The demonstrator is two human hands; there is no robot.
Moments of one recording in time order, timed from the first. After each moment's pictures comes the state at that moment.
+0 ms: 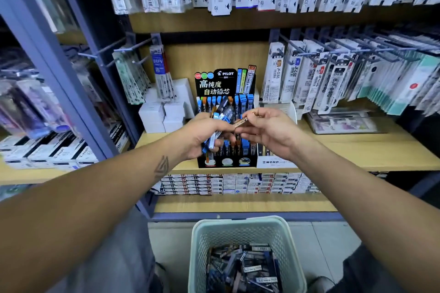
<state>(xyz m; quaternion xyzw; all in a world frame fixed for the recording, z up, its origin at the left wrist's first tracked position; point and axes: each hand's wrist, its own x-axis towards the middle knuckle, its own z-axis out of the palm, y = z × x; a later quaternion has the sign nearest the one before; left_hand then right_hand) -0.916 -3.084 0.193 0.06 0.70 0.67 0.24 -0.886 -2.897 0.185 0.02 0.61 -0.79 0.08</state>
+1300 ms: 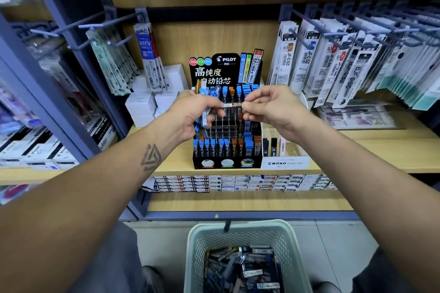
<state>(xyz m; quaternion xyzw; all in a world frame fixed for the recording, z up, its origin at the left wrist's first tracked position) -0.986 -3.084 0.184 -0.02 0.69 0.71 0.13 -0.946 -2.889 0.187 0.03 0.71 -0.70 0.00</state>
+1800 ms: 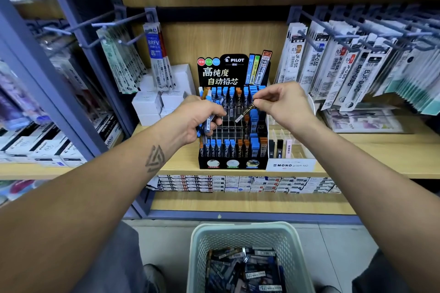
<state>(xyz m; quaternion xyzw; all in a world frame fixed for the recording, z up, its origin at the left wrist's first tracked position) -0.981 -3.093 0.182 -0.05 0.74 0.65 0.16 -0.957 -2.887 0.181 0.02 0.85 -0.50 -0.15</state>
